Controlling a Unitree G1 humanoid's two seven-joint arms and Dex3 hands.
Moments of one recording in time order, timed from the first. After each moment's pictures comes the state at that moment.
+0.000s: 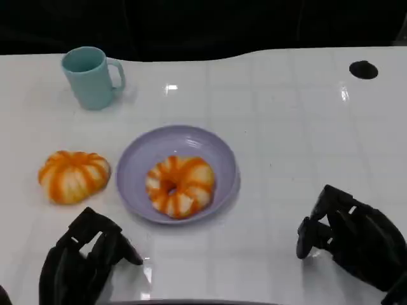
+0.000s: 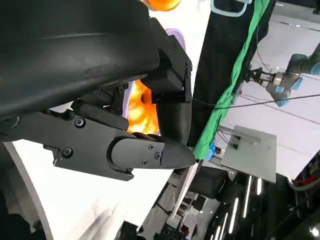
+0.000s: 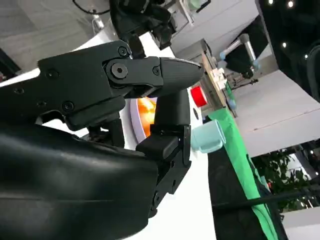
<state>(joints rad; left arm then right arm) -0.06 -0.08 0.29 0.64 -0.49 -0.36 -0.72 -0.12 -0.08 -0.09 0.47 0.50 -0.04 0.80</state>
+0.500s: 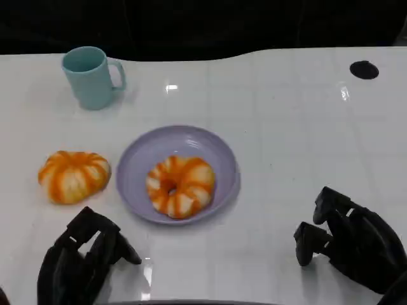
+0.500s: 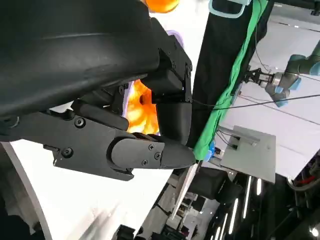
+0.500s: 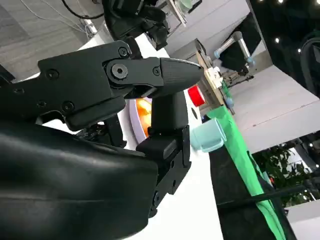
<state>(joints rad) -0.05 -0.08 0.30 0.63 -0.49 -0.36 -0.72 -0.11 -0.05 -0.11 0.44 0.49 0.02 0.78</state>
